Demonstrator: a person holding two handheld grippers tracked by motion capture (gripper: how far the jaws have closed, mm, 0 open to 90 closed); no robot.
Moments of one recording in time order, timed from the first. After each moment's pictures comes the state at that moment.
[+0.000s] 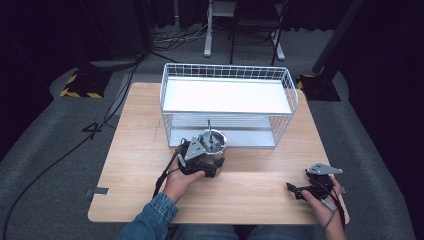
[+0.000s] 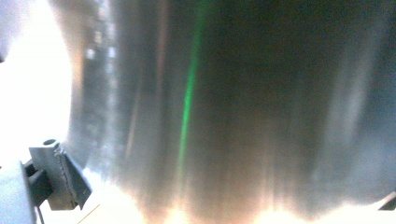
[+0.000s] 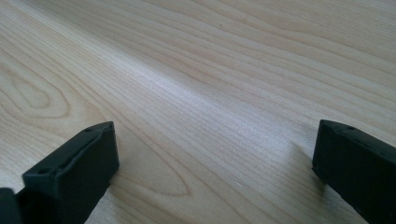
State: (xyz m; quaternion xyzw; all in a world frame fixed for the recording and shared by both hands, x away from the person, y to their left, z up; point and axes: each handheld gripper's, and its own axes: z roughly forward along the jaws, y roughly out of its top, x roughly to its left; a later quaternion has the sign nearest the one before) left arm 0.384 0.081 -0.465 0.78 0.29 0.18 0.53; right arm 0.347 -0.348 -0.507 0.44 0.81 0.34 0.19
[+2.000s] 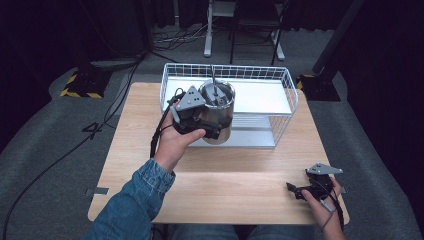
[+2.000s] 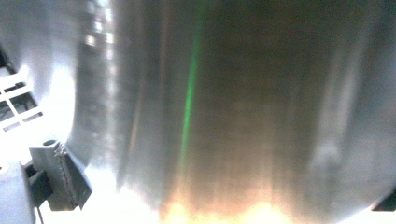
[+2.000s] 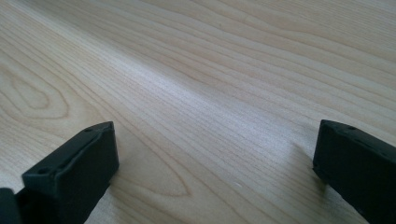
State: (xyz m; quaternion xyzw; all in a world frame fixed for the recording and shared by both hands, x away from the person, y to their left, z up) left arm 0.406 0.085 -0.290 0.76 0.25 0.18 0.57; right arm 0.348 -0.348 -0.507 0.44 0.81 0.34 0.19
